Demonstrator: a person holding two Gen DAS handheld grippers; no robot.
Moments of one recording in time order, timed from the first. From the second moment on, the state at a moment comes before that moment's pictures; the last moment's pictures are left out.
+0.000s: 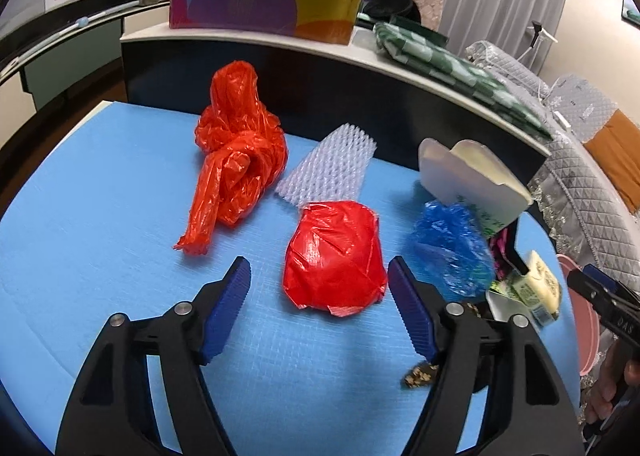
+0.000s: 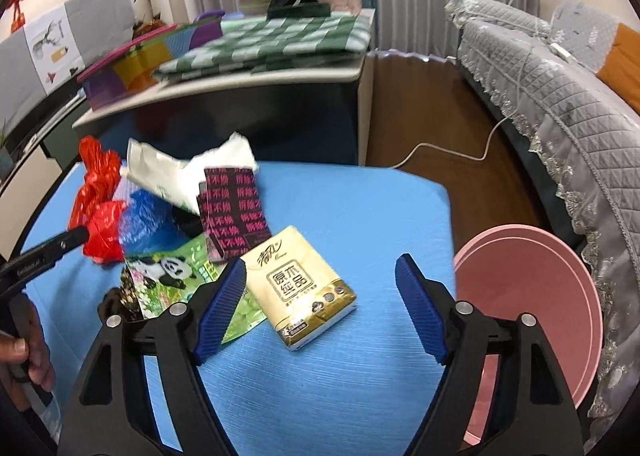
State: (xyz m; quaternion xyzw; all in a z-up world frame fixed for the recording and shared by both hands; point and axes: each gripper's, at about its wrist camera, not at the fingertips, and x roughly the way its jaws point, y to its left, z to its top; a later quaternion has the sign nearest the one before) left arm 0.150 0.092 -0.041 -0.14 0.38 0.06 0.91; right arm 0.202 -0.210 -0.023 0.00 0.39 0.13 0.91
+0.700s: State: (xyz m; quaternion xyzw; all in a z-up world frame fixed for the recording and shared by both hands) left arm 0.187 0.075 -0.067 -0.10 0.44 0.07 0.89; right arm 0.221 -0.193 -0.057 -0.05 0.45 0.14 0.88
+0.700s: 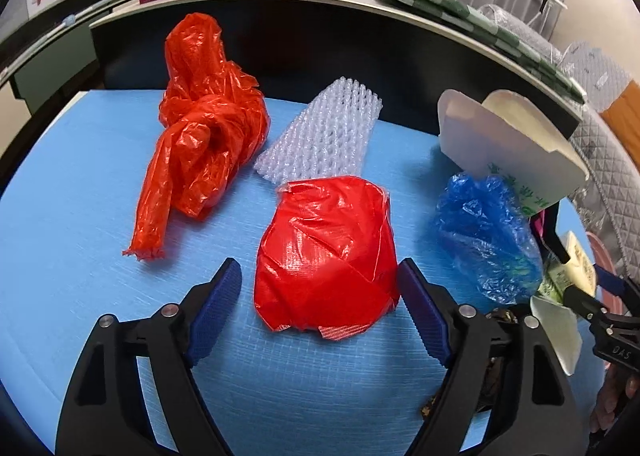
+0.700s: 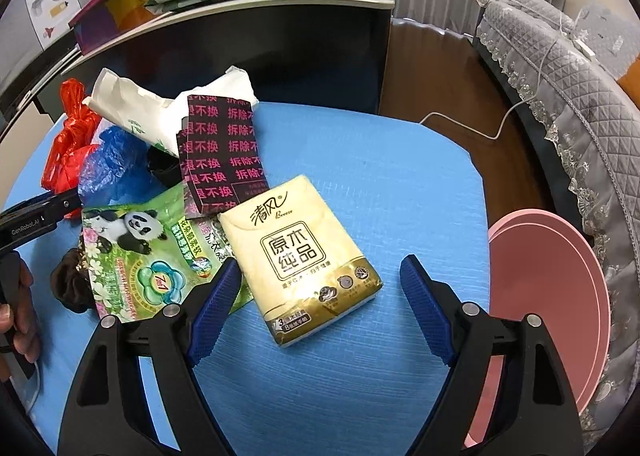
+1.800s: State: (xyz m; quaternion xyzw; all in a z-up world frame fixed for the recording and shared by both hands) left arm 0.147 0.058 -0.038 -0.07 0.39 0.05 0.92; right arm 0.193 -0.223 -0.011 0.01 0.39 0.13 0.91
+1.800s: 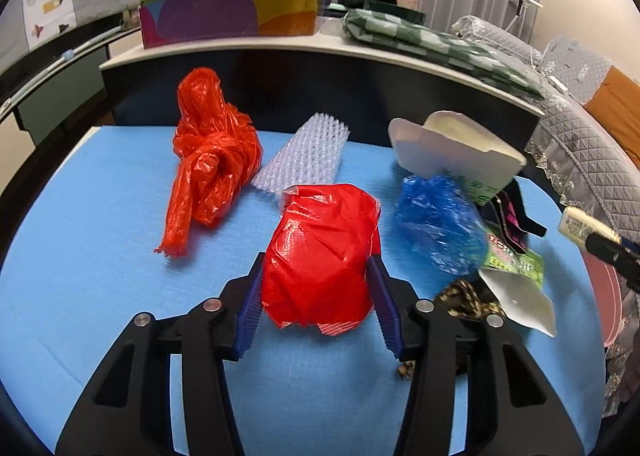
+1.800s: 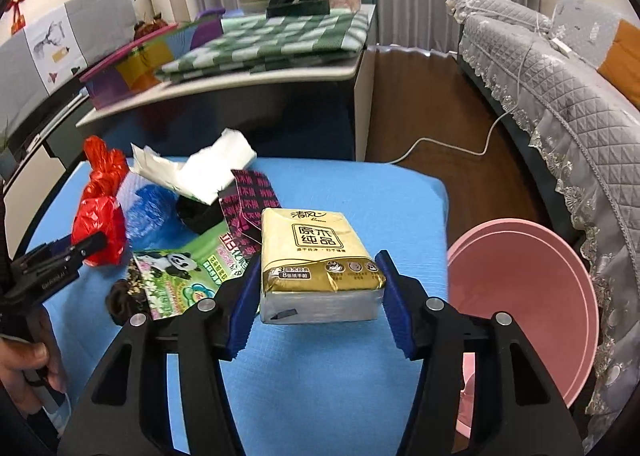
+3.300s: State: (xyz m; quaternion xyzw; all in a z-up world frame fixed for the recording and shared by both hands) left arm 0.091 -0.025 0.029 -0.05 0.31 -0.03 0.95; right arm 0.115 -0.322 0.065 0.04 0.29 0.05 0.96
